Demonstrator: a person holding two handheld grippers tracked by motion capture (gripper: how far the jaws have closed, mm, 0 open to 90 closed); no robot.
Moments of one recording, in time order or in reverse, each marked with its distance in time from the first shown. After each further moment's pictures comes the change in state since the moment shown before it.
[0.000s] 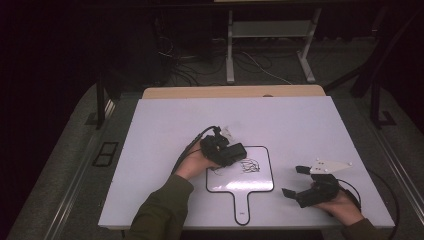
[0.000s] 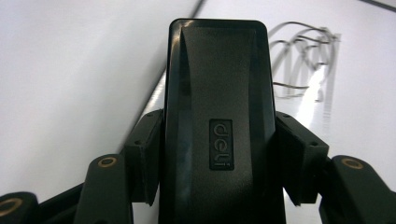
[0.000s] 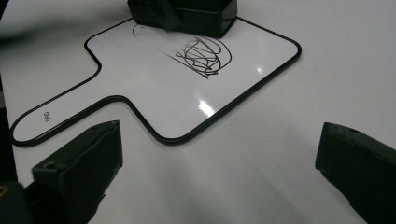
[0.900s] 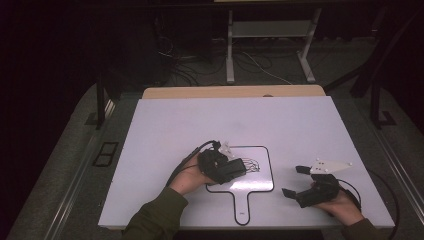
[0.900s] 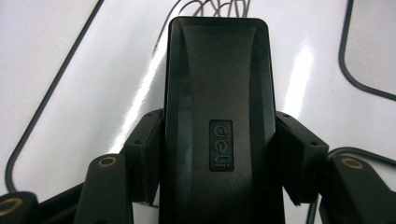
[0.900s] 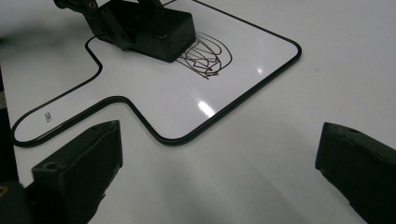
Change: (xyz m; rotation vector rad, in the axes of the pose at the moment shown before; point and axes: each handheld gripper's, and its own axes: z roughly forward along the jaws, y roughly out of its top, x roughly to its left) left arm -0.043 -0.020 -0.015 0.030 -0.045 0.070; right arm 0.000 0.000 0.000 -0.004 0.001 -0.003
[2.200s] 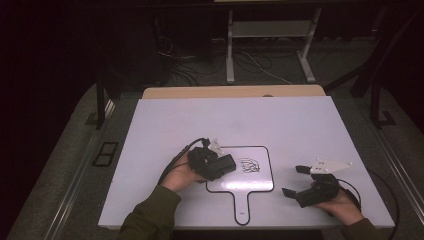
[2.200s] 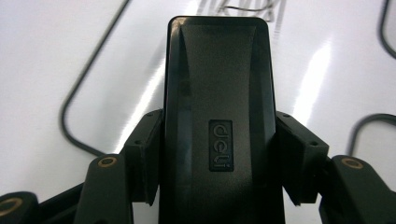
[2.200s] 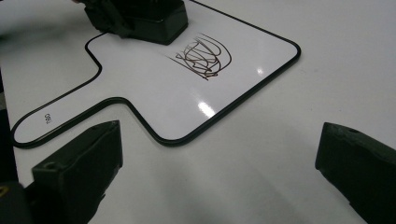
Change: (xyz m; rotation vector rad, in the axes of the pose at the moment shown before) left arm 0.016 -0.019 -0.012 0.007 0.056 -0.050; right arm 0.000 0.000 0.000 -0.001 -0.001 0.003
